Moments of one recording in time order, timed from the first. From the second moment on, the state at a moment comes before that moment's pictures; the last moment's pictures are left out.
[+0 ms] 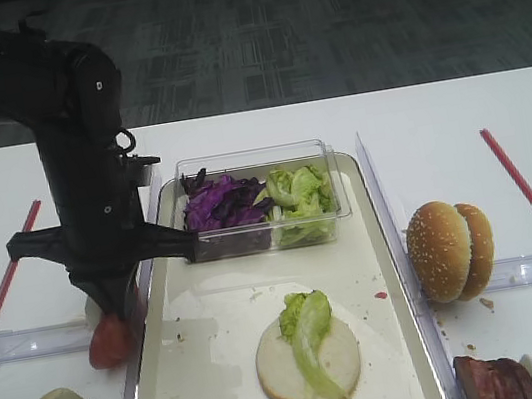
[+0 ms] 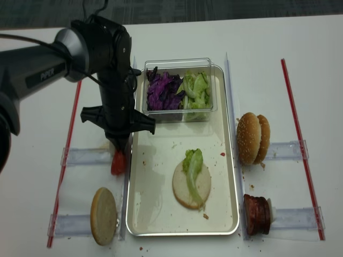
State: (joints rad) left arm -0.45 1.94 -1.35 0.00 1.20 -0.28; right arm 0.05 -0.02 -0.47 -0.06 1.14 0.04
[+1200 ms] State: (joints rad) left arm -0.44 1.77 -1.43 0.01 1.21 -0.30; right arm 0.05 -0.02 -0.47 -0.06 1.14 0.04
